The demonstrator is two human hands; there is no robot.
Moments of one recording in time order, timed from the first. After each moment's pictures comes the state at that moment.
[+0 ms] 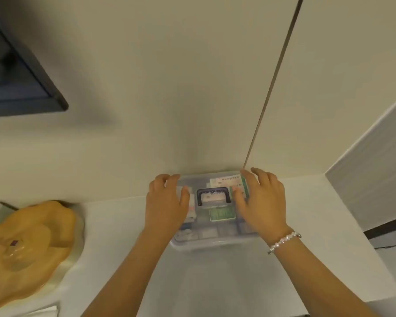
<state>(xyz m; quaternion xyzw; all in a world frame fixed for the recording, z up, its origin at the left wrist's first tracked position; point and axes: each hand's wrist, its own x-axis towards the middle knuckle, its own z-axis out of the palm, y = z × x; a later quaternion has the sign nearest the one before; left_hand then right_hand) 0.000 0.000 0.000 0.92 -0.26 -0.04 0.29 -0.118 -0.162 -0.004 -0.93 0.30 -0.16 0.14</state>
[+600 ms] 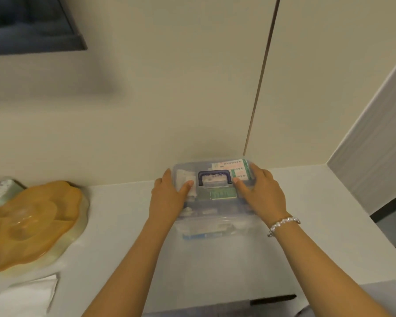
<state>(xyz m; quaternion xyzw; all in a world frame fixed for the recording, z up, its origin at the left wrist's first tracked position) -0.026 0.022 -0.054 0.91 -0.16 -0.11 0.37 -0.146 -0.157 -0.059 -0.88 0.34 -0.17 0.27</state>
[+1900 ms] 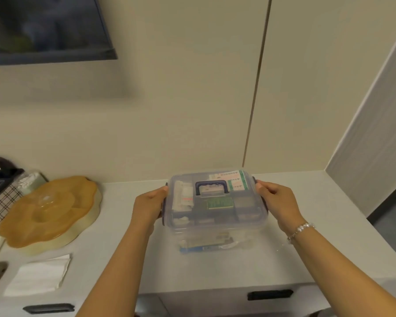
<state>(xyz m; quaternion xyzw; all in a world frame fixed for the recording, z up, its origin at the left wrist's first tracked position) -0.049 0.079 -0.061 0.77 -0.01 -0.15 0.62 -0.197 -0.158 -0.062 -0.73 0.35 -0.24 0.54</state>
